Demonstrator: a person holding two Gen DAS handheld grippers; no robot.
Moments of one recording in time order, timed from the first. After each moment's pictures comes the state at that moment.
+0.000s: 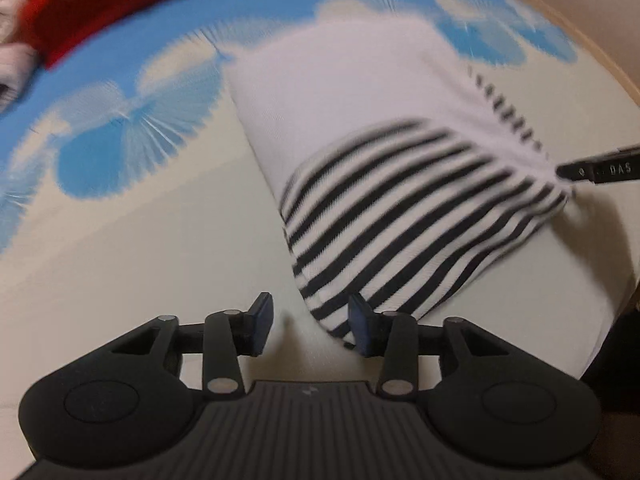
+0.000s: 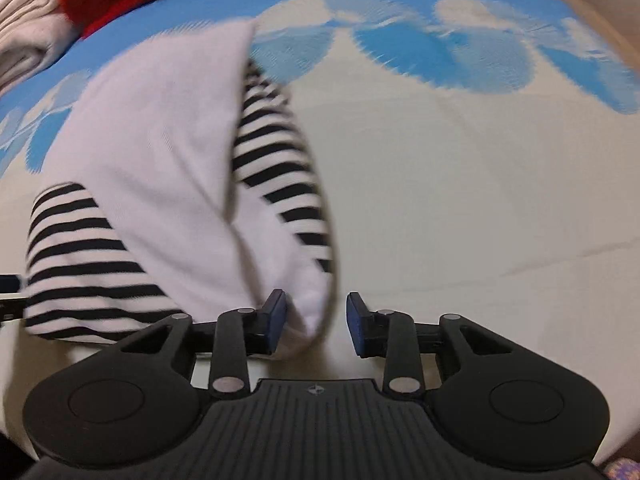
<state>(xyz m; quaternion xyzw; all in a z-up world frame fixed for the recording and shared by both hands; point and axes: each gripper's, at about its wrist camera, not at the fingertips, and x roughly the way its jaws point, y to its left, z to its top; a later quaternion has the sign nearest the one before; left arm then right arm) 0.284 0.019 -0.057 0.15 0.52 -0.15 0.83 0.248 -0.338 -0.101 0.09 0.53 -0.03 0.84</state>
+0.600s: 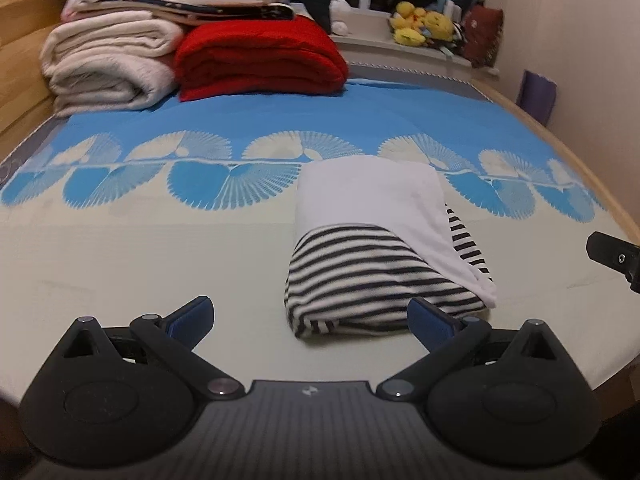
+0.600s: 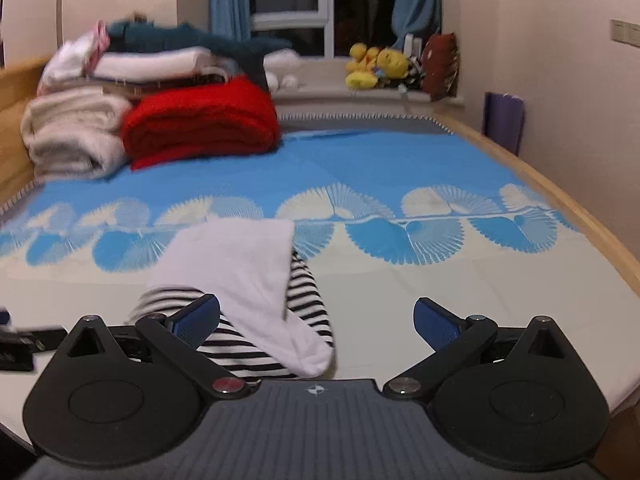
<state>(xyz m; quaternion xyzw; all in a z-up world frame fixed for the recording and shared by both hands) 0.131 -0.004 0.039 0.01 0.39 -0.01 0.92 0.096 -0.301 0.045 0.04 0.29 -0.04 0.95</state>
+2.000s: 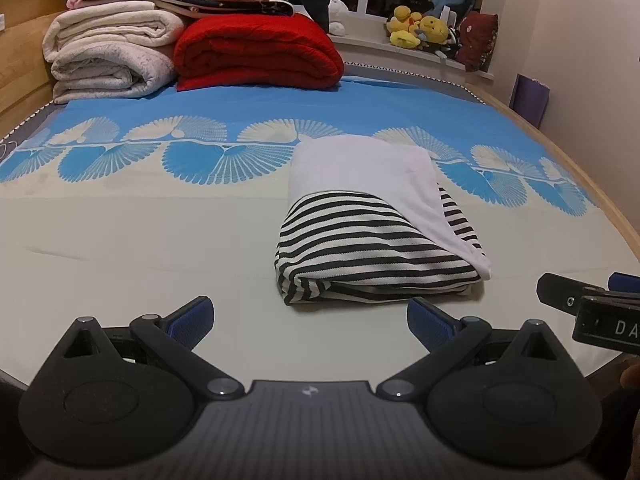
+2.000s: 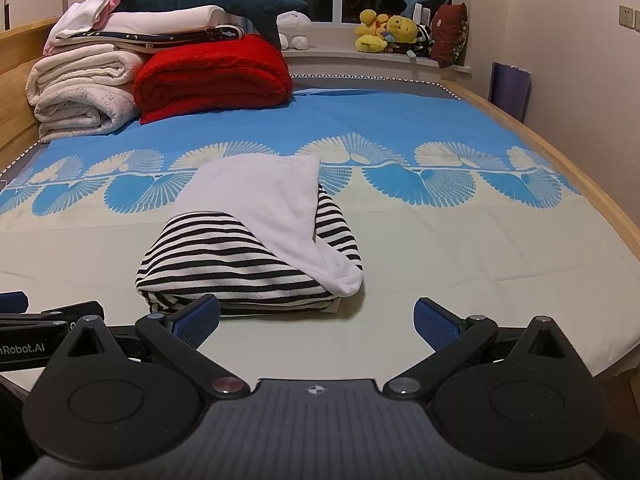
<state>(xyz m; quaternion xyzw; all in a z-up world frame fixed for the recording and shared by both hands) 0.103 0.003 0.003 0.00 0.38 -0.03 0.92 0.066 -0.255 0.005 0.02 0.35 -0.04 0.94</state>
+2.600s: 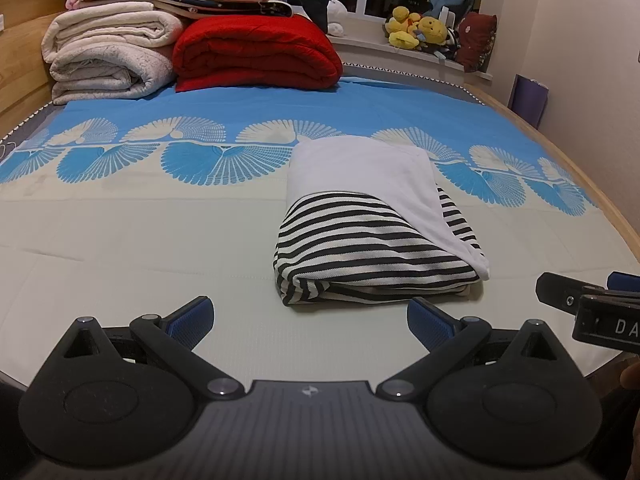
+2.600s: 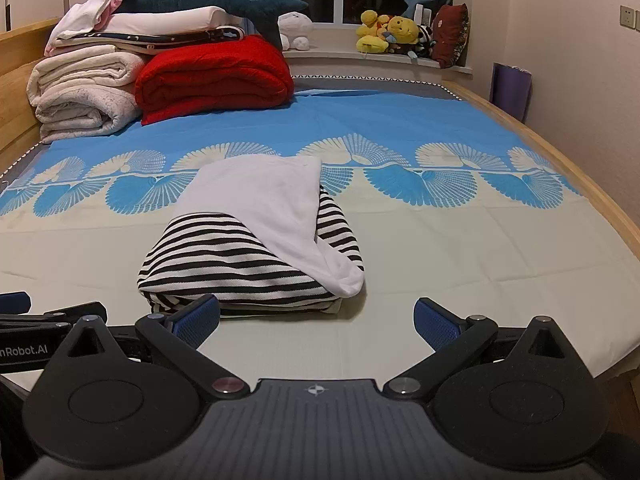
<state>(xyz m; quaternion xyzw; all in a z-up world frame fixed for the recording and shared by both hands) 0.103 0.002 0.003 0.00 0.38 -0.03 0.93 0.065 -0.254 0.005 0.02 0.35 -0.04 0.94</state>
